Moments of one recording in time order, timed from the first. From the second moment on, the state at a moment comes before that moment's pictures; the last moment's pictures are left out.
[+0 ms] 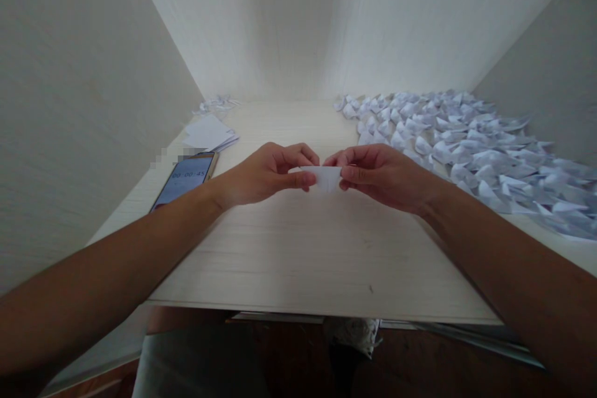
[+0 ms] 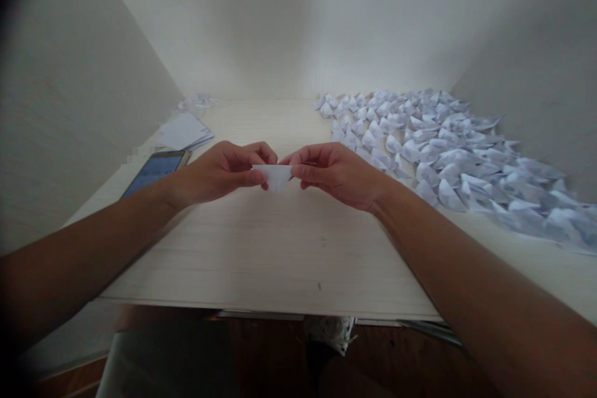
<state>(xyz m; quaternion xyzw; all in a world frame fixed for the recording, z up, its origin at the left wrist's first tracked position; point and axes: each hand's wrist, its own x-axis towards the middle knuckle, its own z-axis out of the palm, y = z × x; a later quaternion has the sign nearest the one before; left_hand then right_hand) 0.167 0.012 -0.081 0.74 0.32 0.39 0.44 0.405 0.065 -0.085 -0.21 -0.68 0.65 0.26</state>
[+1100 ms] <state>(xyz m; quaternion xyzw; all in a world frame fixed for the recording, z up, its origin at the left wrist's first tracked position) 0.188 -0.009 -0.085 0.40 0.25 0.44 0.77 0.395 0.046 -0.088 -0.18 -0.56 0.76 0.27</state>
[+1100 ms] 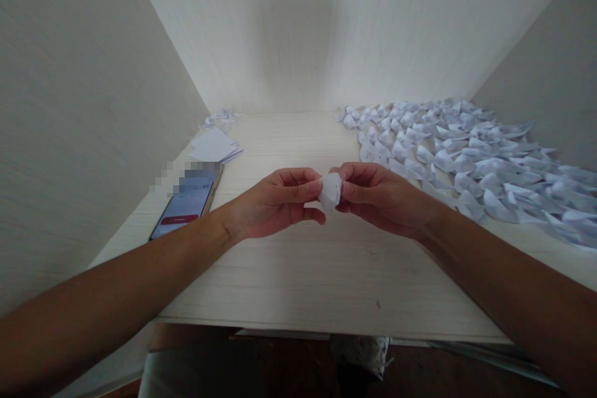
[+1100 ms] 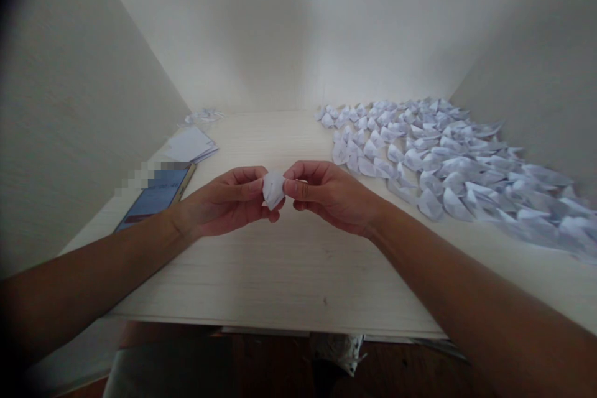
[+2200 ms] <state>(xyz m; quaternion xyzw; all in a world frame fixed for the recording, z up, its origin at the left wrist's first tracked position) 0.189 -0.009 -0.083 0.66 0.42 0.56 0.28 0.397 0.048 -0.081 -0.24 -0.83 0.34 0.38</state>
